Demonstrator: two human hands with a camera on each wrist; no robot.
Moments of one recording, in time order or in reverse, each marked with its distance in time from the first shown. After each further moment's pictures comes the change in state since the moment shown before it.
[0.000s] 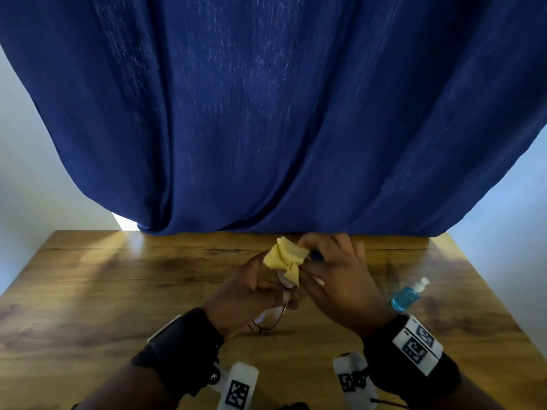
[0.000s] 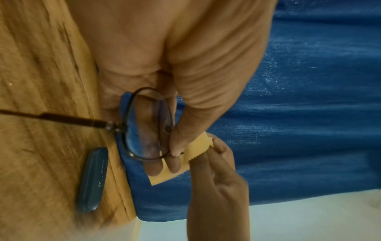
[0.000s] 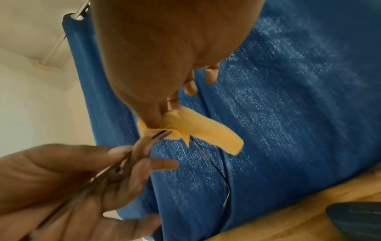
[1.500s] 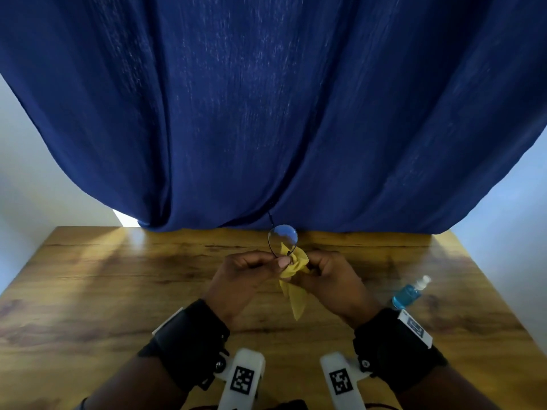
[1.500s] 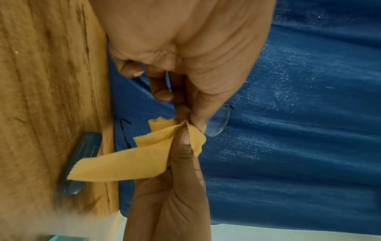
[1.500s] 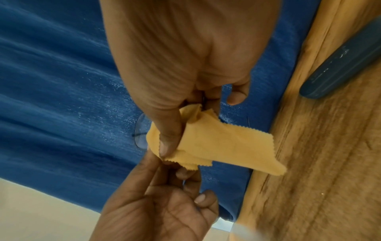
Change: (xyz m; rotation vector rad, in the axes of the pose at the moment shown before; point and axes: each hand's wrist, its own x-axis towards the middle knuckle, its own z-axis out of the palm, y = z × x) left_hand 0.007 0.012 0.007 -0.082 0.300 0.018; right_hand 0.010 -0.001 0.014 1.075 -0.130 0.476
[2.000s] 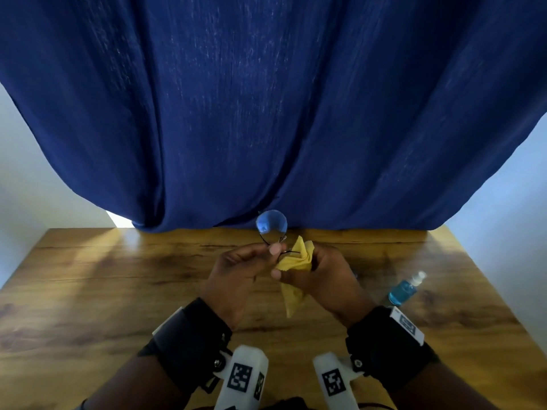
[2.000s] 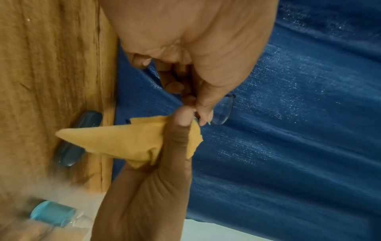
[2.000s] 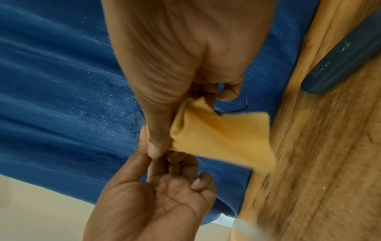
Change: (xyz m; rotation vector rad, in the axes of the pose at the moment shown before) left_hand 0.005 0.002 0.010 -0.254 0.071 -0.035; right_hand -0.002 -0.006 0.004 0.100 0.052 -0.032
